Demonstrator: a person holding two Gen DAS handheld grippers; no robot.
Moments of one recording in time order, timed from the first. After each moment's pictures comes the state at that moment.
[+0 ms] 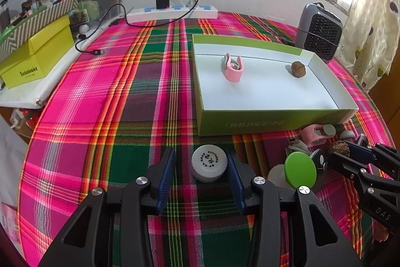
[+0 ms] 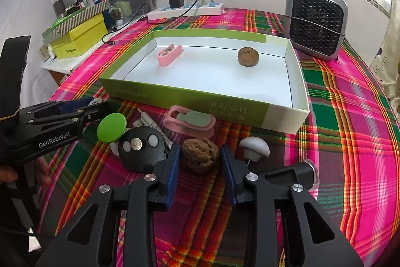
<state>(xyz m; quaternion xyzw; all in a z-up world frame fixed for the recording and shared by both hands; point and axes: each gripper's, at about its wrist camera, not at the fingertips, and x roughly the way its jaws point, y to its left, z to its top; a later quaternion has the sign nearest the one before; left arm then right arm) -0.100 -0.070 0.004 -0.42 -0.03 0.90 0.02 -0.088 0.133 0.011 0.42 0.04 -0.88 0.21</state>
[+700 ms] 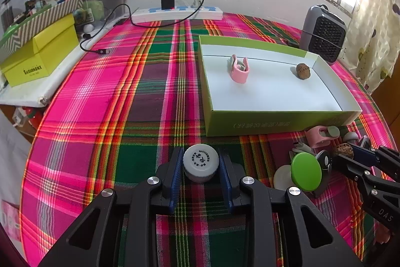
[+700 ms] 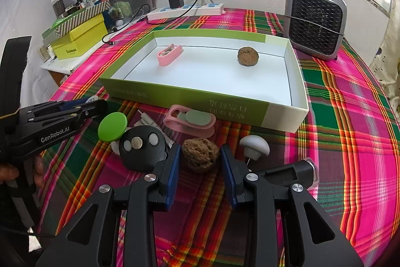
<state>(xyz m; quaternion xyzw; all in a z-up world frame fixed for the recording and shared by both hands) -0.100 -0.074 0.004 -0.42 -0.03 0.91 0.01 -0.088 0.134 0.012 0.42 0.04 -0.88 0.21</state>
